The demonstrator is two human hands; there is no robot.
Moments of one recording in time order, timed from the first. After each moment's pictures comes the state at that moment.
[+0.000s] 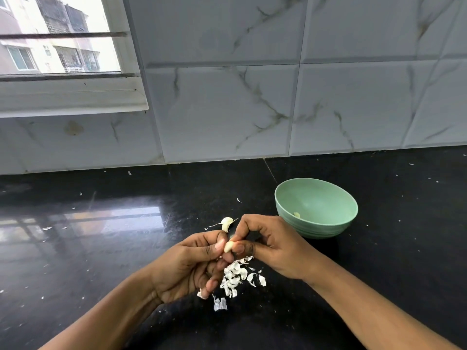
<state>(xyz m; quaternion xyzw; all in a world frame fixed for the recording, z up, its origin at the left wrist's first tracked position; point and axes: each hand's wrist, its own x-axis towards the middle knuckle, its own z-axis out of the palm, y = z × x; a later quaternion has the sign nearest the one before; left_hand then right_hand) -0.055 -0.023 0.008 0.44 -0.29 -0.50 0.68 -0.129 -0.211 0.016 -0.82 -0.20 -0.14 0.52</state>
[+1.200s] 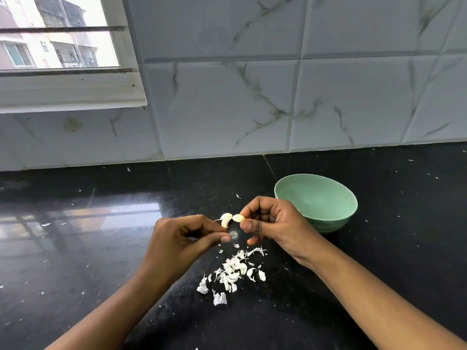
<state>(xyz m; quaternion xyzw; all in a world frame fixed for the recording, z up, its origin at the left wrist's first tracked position) -0.065 -0.025 0.019 0.75 -0.40 0.12 0.51 -0.127 -0.215 0.024 -0.70 -0.08 -0.08 0.70</state>
